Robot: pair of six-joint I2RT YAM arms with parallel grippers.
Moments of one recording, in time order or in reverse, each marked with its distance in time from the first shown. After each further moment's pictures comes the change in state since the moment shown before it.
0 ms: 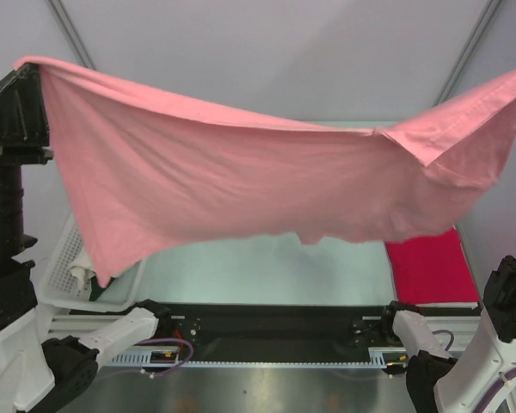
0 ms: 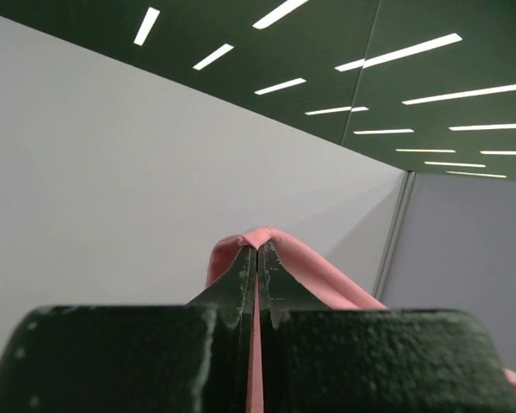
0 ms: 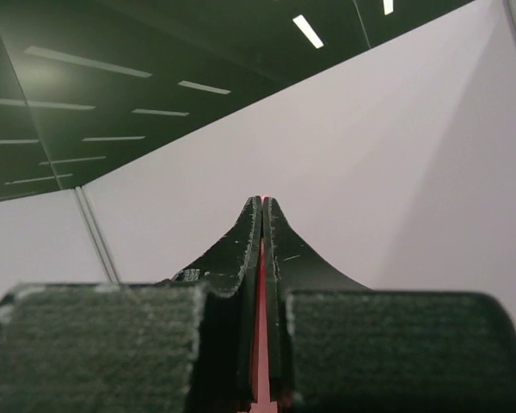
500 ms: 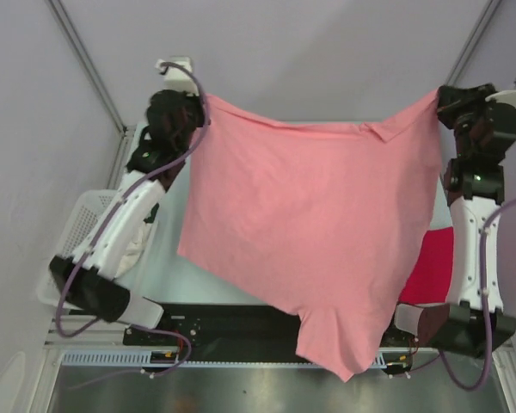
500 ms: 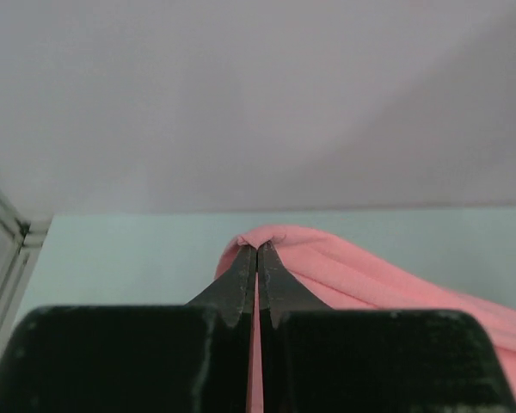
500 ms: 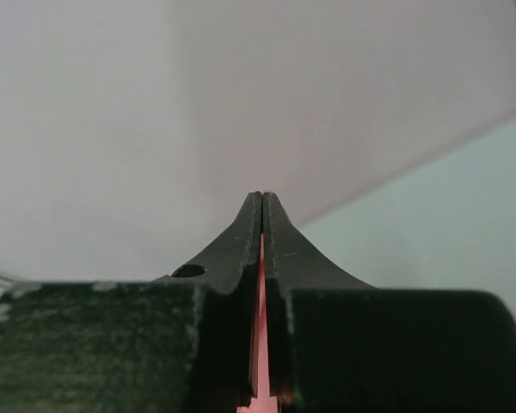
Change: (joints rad) left arm 0.034 0.417 -0.442 0.110 -0.190 0.143; right arm 0.023 0.240 -0.513 0.123 0.034 0.015
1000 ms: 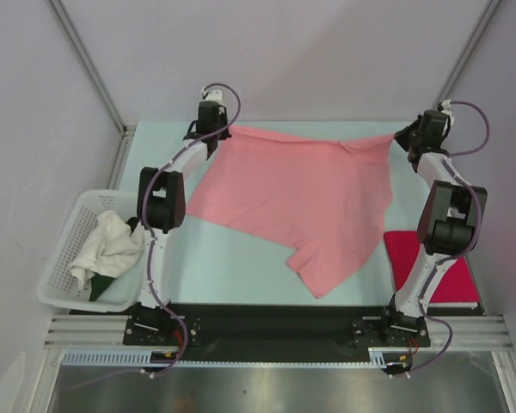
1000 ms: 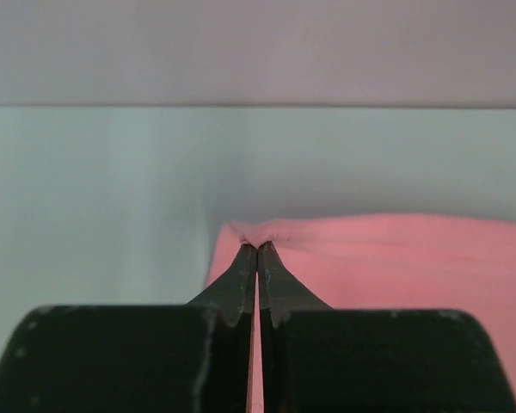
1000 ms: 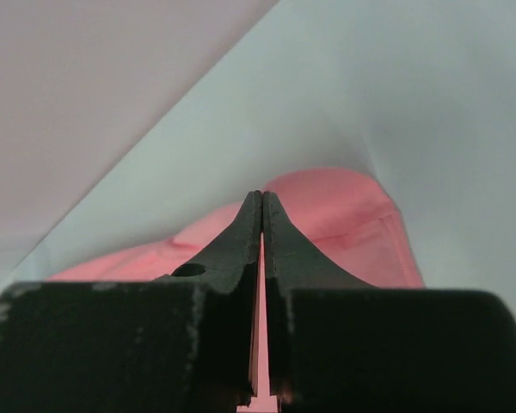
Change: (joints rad) left arm 0.169 0.989 0.402 0.130 0.192 -0.079; right arm 0.020 0.746 -0.019 0.147 0.023 -0.063
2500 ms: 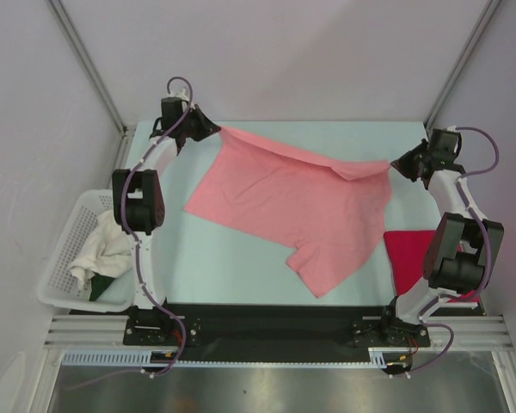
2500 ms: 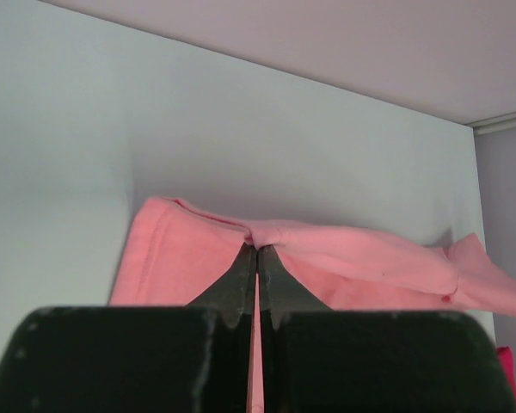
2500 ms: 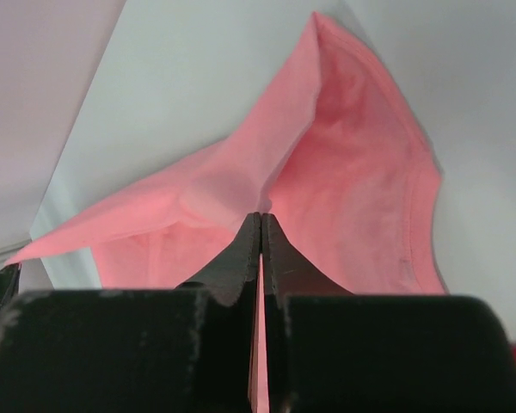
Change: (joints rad) left arm 0.184 -0.065 -0.080 -0.058 0.578 -0.416; right arm -0.036 -0.262 -0.205 -0.337 -0.136 0.090
